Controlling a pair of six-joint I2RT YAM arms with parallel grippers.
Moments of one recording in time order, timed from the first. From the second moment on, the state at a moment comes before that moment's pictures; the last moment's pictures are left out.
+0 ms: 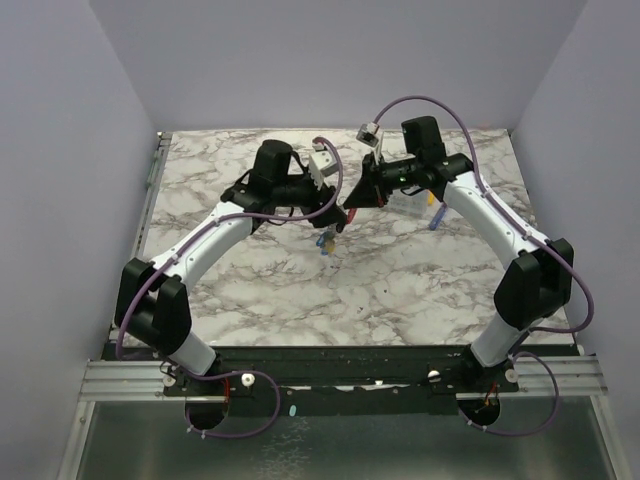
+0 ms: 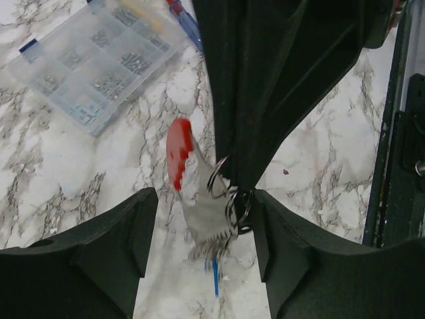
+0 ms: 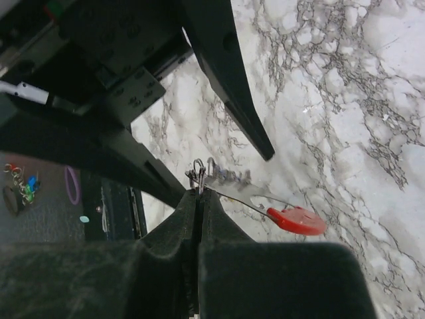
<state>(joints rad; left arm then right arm) -0.48 1.54 1.28 -0.23 0.73 0.18 0.39 1.68 1.55 -0.57 -0.97 -0.15</state>
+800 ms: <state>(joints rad) -0.50 1.56 1.24 -0.16 0.75 0.18 0.42 1.68 1.56 -0.50 -0.96 -0.07</state>
